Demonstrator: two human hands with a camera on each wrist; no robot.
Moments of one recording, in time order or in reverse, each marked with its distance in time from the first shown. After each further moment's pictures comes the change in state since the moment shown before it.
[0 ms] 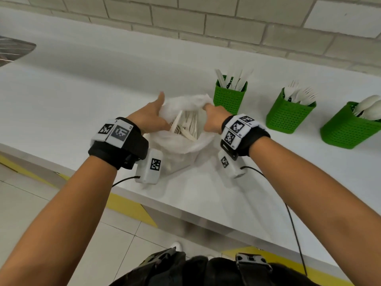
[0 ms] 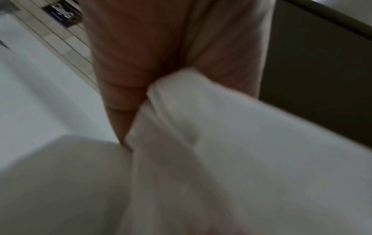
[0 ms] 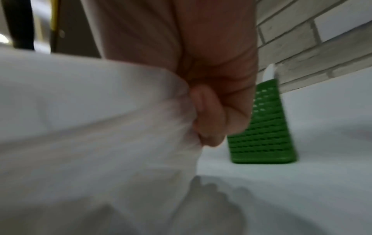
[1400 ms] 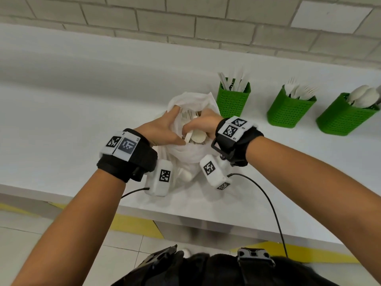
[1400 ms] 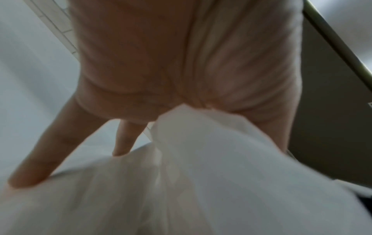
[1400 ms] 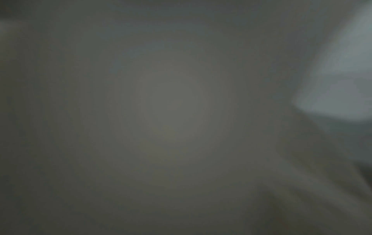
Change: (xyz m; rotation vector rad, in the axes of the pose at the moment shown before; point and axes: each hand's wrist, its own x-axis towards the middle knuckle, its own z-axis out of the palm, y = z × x) left_hand 0.005 -0.014 -0.025 0.026 -0.286 0.183; right_hand 0.023 -0.059 0.021 0.736 0.046 0.269
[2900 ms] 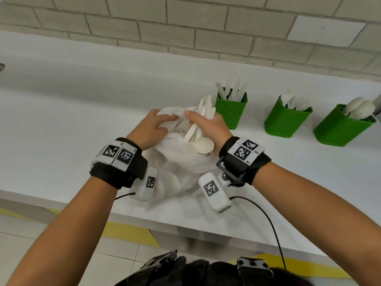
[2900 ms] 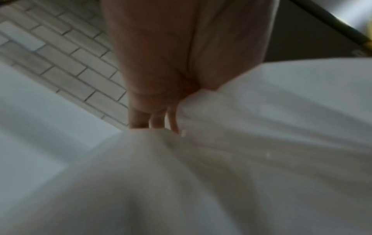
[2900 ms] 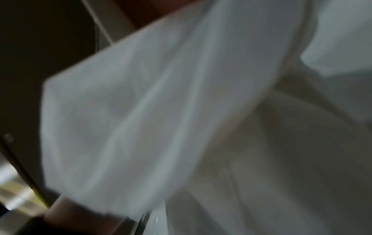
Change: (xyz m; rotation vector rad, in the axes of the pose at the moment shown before) left_hand 0.018 -0.019 -0.007 0.095 0.344 0.118; right_hand -0.016 0.012 -0.003 0.626 0.167 -0.238
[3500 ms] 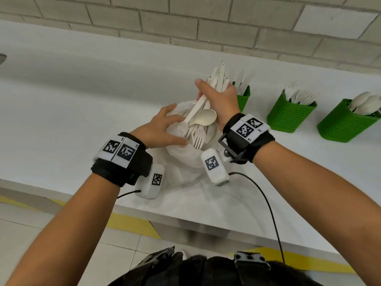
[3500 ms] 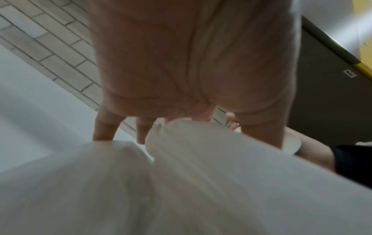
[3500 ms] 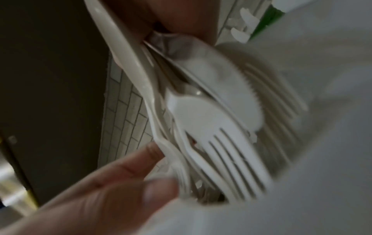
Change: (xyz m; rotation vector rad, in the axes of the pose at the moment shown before) left_hand -0.008 0.009 0.007 0.030 -0.248 -0.030; right_hand 0.017 -0.028 -0.003 0.117 0.141 -0.222
